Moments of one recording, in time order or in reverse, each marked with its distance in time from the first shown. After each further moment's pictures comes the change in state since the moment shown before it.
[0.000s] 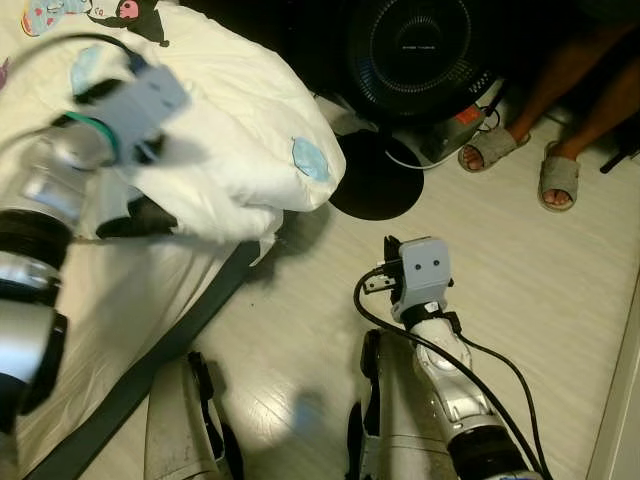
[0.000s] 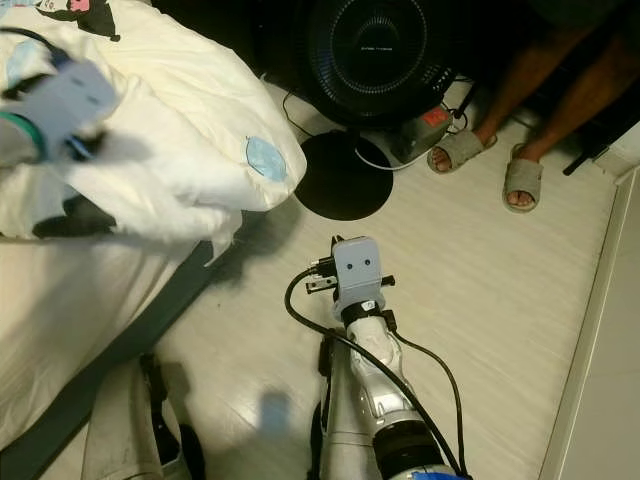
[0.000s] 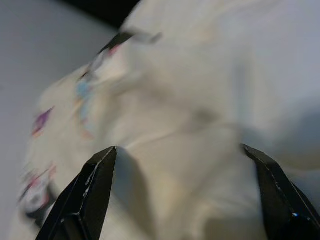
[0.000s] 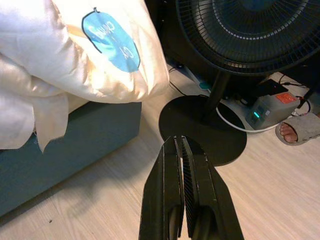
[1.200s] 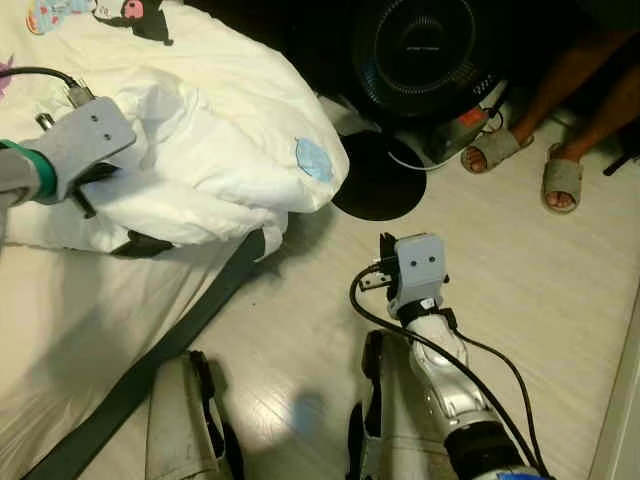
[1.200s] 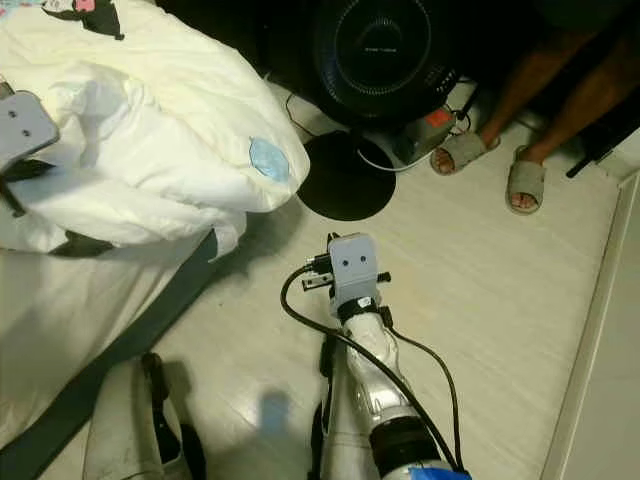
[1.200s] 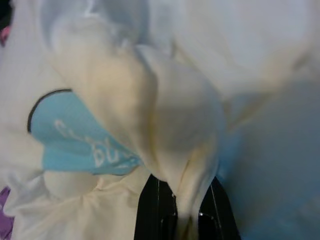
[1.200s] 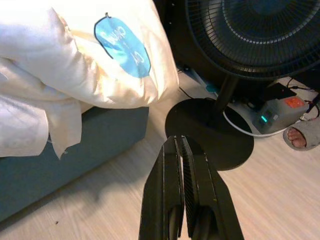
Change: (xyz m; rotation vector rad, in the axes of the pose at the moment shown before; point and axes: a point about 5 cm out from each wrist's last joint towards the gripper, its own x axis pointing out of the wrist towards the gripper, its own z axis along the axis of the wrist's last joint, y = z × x) left arm -0.042 -0.007 -0.036 0.052 -0.063 -0.472; right arm 0.004 0.005 0.002 0.004 -0.005 0.017
